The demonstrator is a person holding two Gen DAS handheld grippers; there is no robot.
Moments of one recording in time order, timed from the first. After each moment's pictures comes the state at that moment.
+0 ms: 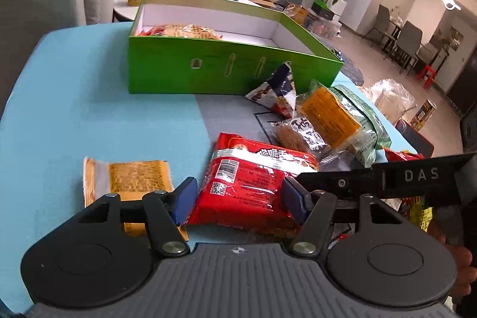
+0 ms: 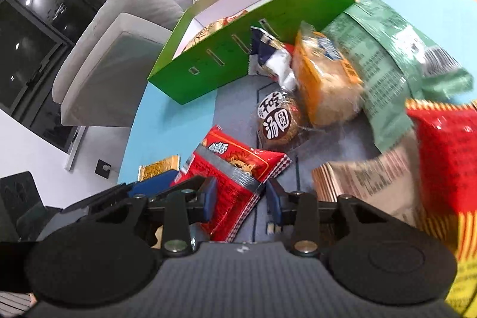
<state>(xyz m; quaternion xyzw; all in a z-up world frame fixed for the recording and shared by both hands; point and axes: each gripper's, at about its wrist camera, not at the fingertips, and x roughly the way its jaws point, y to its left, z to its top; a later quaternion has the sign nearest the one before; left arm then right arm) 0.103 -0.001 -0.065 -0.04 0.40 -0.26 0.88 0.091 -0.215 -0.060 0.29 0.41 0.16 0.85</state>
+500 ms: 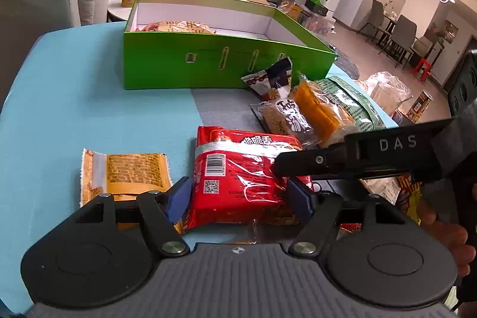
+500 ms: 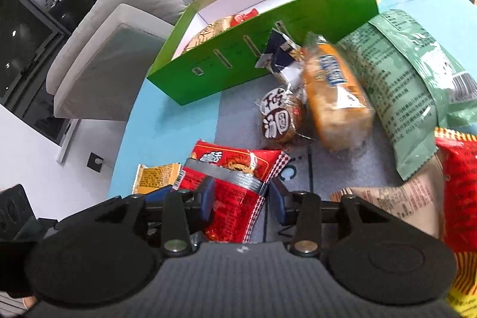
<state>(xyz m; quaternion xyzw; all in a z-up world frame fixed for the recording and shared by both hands) 0.097 -0.005 -0.070 -0.02 0.40 -0.27 0.88 0.103 -0.208 -0.059 0.28 0.42 0.15 0.85</state>
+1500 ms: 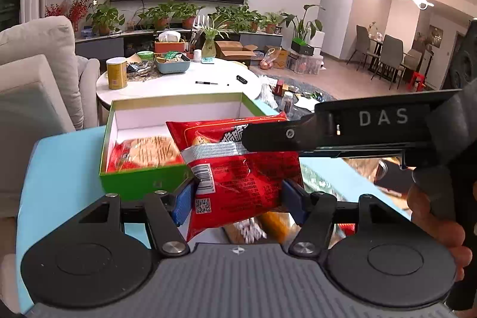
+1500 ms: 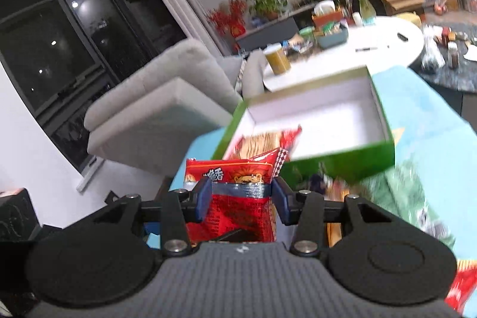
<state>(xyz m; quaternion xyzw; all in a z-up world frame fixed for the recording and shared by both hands) 0.104 -0.051 0.026 0.02 0.28 -0.28 0.92 0.107 -0.229 0.036 0.23 0.27 0.18 0.92</state>
